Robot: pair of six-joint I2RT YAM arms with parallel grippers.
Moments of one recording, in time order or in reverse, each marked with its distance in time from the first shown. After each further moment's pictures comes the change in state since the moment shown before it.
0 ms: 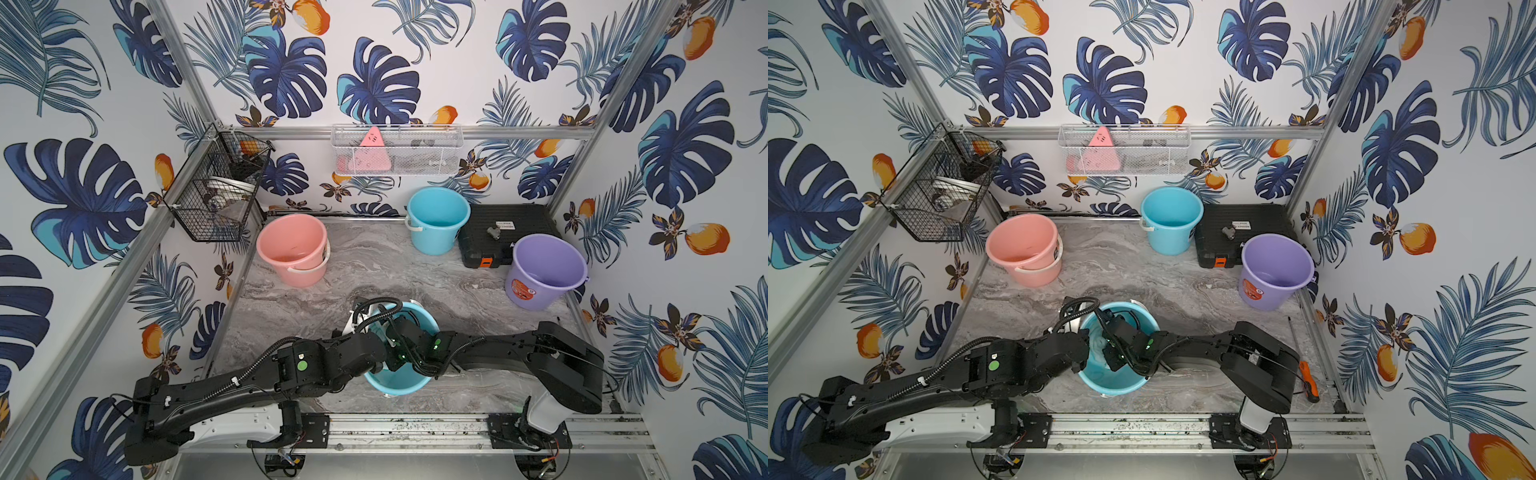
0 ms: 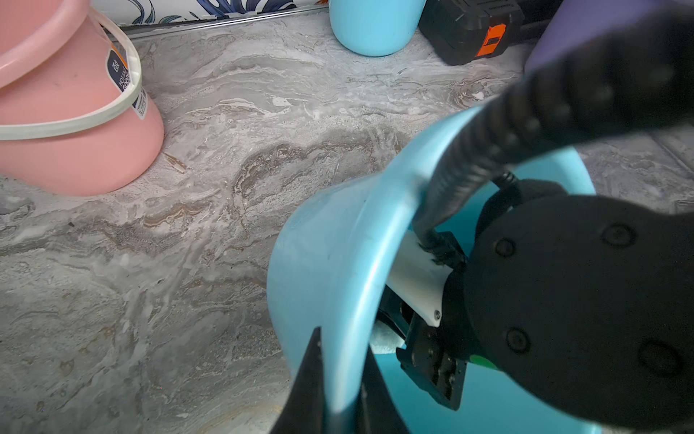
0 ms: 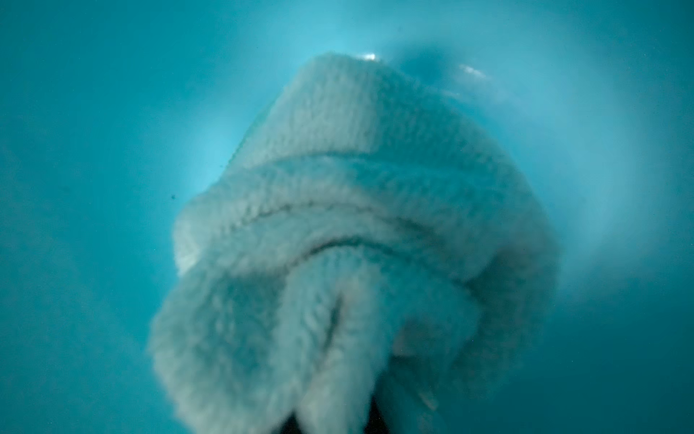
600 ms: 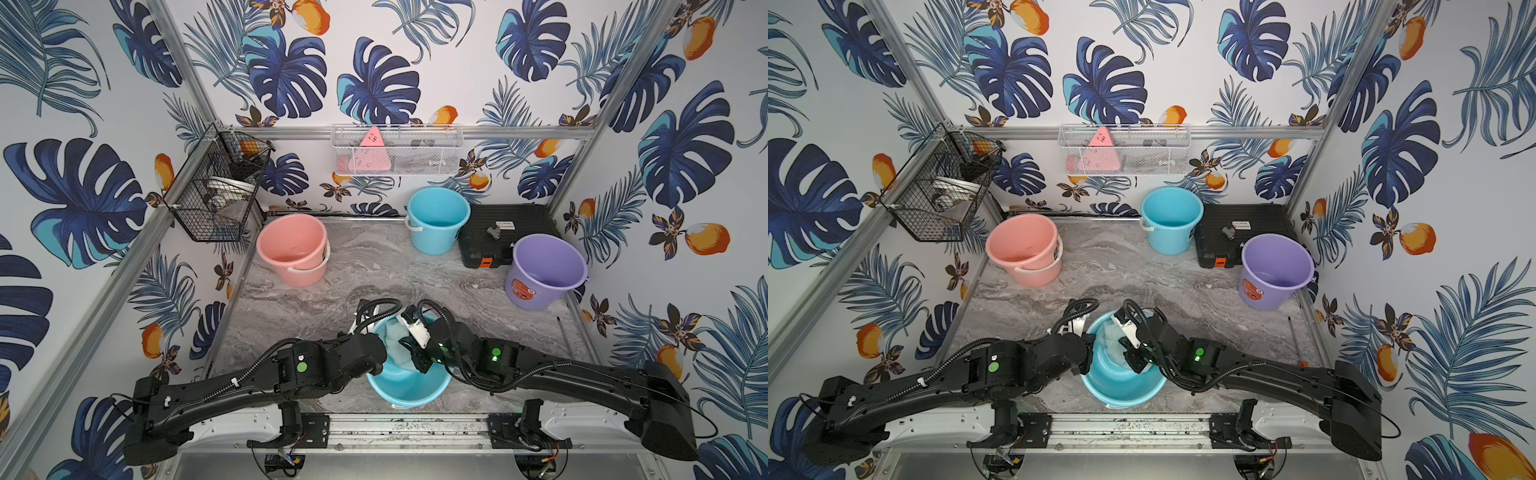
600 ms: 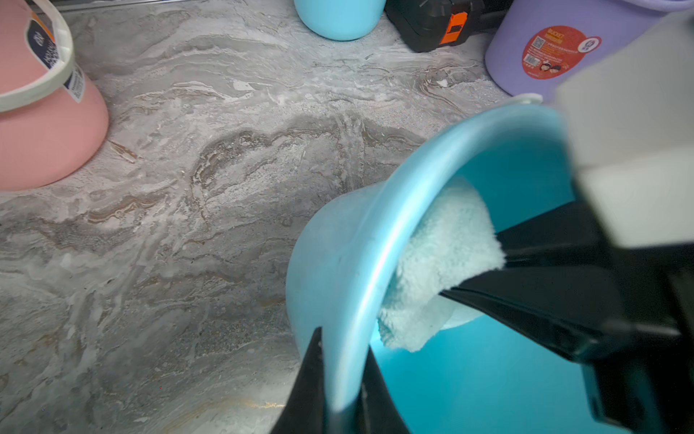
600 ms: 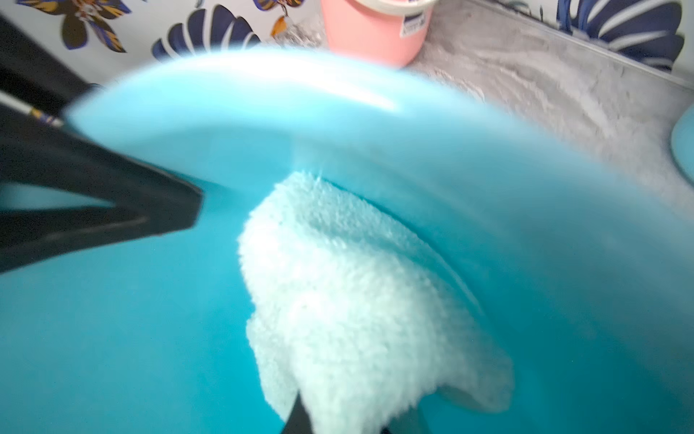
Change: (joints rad) left arm -0.004 -0.006 -0.008 0.050 0.087 0.000; right arm 0.020 -0.547 -0.124 -0.113 0.011 -0.294
